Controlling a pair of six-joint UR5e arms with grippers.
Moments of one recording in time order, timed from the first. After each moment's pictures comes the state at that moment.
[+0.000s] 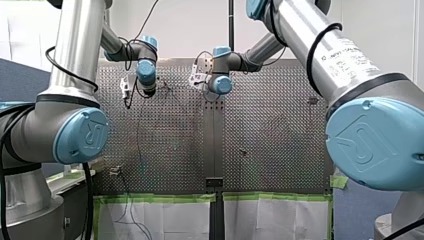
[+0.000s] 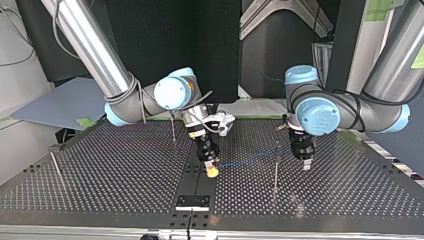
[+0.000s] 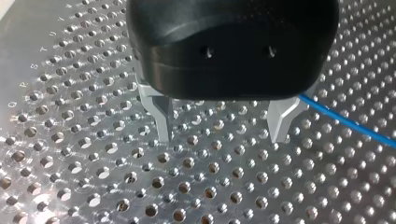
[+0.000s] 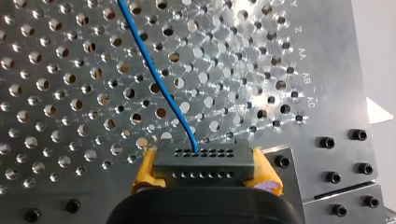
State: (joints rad) left arm -0.11 -1.78 -1.59 -3.09 -1.87 -1.72; right arm 2.32 -0.91 1.06 -0.35 1.57 1.75
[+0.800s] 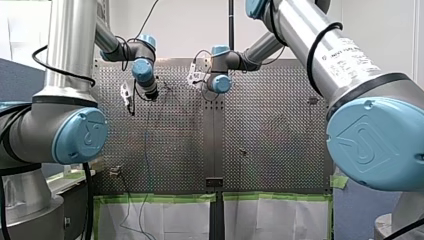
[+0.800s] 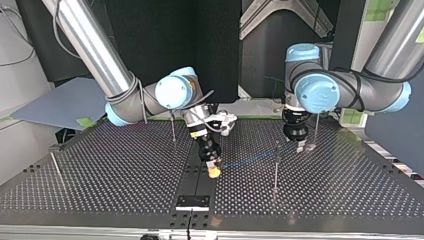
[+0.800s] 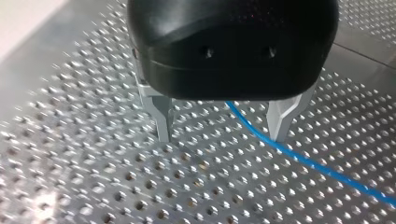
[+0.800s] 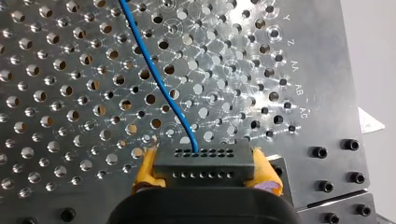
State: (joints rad) left arm -0.13 -1.68 -1.73 -3.10 -1.80 -1.93; right arm 2.33 -0.91 1.05 -0.35 1.57 1.74
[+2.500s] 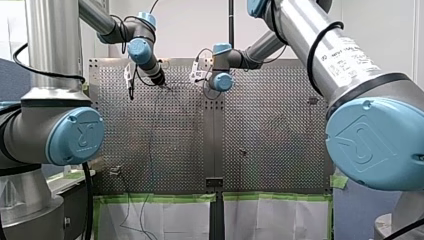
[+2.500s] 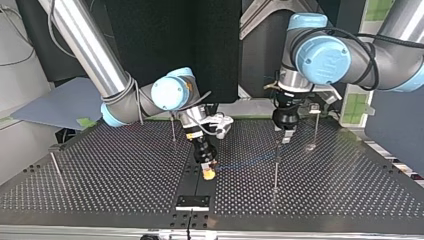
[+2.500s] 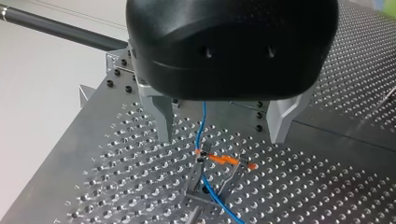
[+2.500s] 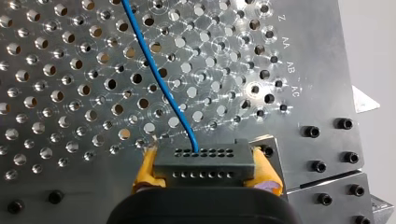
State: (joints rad) left arm -0.21 -1.53 -1.76 -3.18 -1.72 -1.78; right arm 2.32 -0.92 1.05 -0.33 1.59 1.76
